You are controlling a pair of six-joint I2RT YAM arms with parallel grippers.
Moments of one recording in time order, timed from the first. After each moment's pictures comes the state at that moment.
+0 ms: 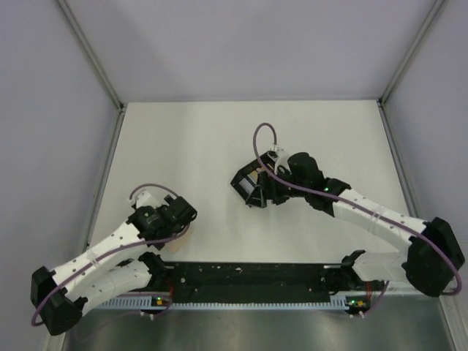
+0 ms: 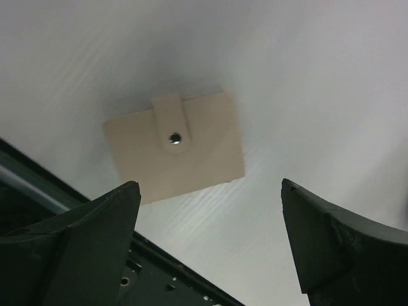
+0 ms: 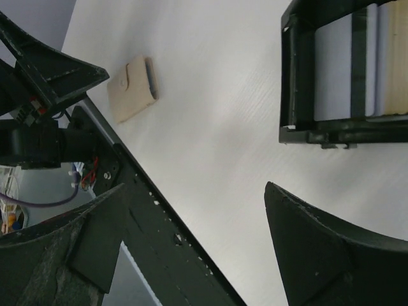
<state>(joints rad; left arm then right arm) -0.78 0.82 0.67 -1.08 -0.60 -1.49 0.69 1.15 0.77 -0.17 -0.38 0.53</state>
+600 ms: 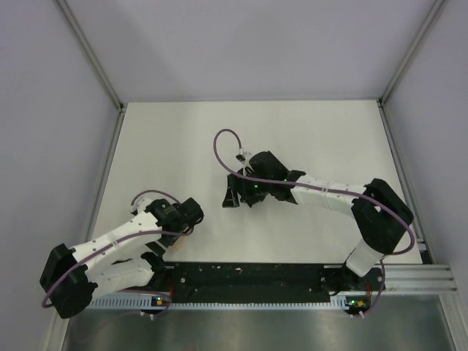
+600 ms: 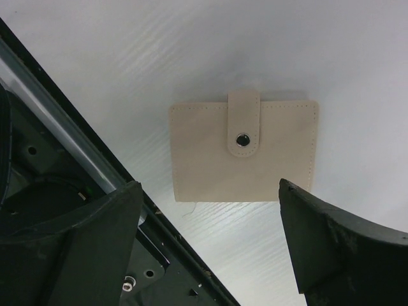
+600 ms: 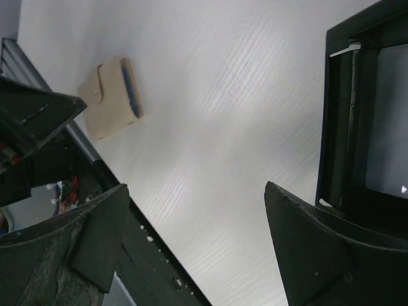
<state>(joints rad) -0.78 1.02 0.66 -1.29 -0.58 -1.78 0.84 1.60 1.01 -0.09 -0.34 0.56</state>
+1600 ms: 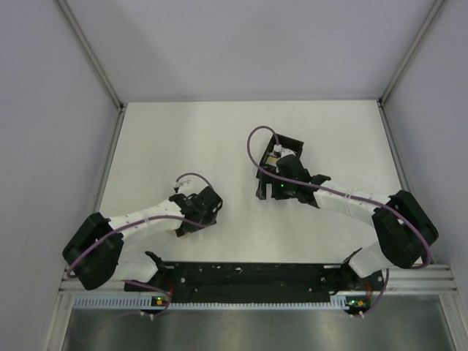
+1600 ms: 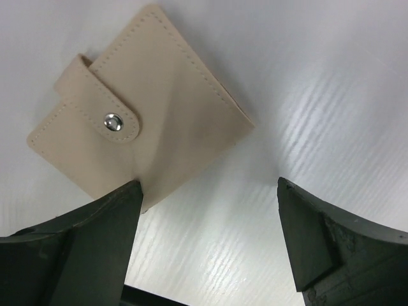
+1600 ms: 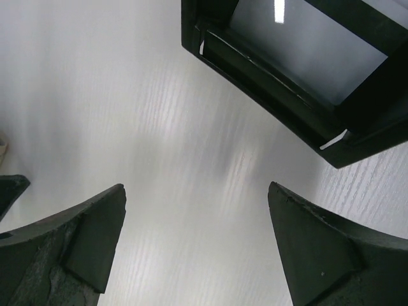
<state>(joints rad) -0.78 1.28 0.63 -0.72 -0.46 -1.19 0.68 1.50 0.82 -0.14 0.03 0.54</state>
